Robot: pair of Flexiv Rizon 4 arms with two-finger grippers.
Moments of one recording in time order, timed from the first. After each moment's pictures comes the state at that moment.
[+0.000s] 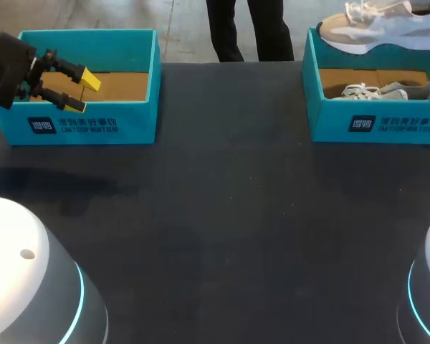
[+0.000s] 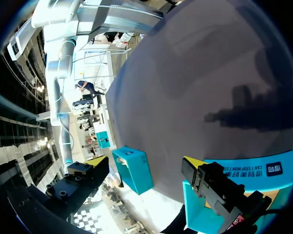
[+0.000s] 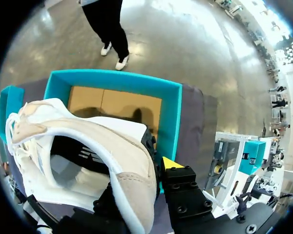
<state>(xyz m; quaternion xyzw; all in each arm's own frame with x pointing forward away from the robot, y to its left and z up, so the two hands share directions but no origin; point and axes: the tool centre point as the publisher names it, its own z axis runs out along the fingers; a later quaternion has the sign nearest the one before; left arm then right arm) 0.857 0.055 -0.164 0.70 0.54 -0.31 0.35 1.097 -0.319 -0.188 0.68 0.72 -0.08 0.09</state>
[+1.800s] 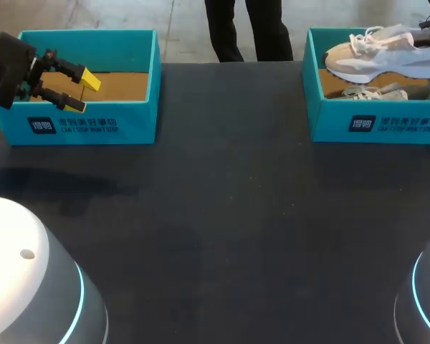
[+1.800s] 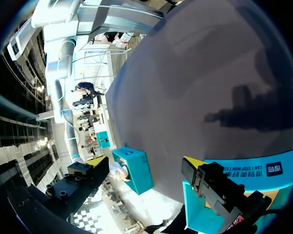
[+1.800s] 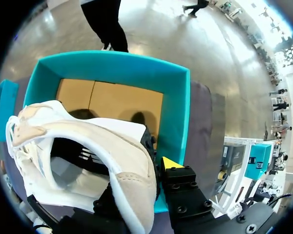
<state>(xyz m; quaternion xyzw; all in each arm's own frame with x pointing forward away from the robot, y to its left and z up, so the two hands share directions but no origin) 0.857 0.055 -0.164 0.70 0.54 -0.31 0.35 1.086 -0.339 -0.259 0.68 0.73 -0.06 0.11</state>
